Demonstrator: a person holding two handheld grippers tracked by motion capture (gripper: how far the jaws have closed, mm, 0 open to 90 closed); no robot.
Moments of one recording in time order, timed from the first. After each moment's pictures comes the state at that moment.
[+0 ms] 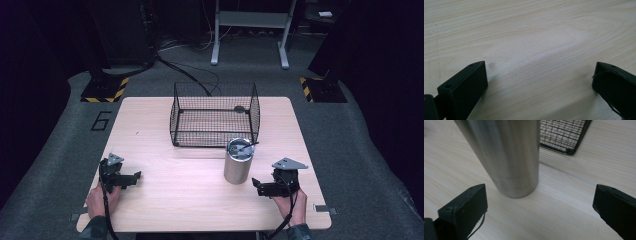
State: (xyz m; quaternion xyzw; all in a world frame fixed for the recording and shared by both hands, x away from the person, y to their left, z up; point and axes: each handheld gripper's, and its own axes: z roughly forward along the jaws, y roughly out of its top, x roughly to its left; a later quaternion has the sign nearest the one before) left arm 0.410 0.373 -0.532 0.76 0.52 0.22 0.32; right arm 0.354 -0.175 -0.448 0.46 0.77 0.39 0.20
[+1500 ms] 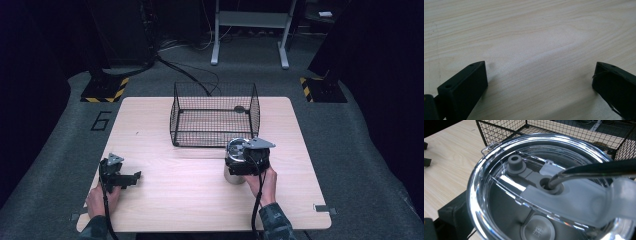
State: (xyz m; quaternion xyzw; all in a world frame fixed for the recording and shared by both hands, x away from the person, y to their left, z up) left arm 0.410 0.373 -0.532 0.76 0.52 0.23 0.32; right arm 0.406 -0.098 -0.427 0.43 0.77 0.42 0.22
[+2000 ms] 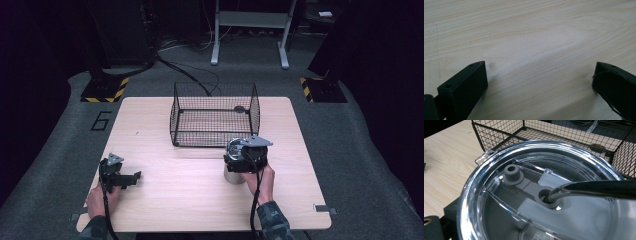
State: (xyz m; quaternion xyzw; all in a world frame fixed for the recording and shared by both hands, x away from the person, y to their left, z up) left arm 0.410 0.373 -0.532 0.76 0.52 0.23 0.32; right arm 0.412 -0.092 -0.427 0.43 0.77 0.42 0.23
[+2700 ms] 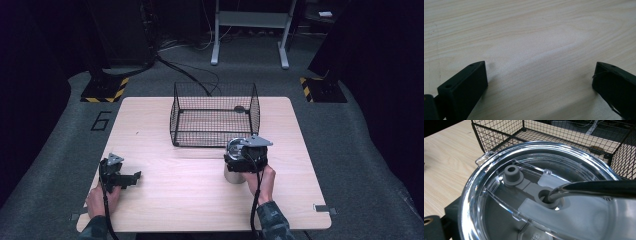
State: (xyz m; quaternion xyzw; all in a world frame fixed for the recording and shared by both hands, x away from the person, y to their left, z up) left arm 0.410 0.373 -0.532 0.76 0.52 0.22 0.32; right arm 0.413 -0.093 -0.426 0.43 0.77 0.42 0.23
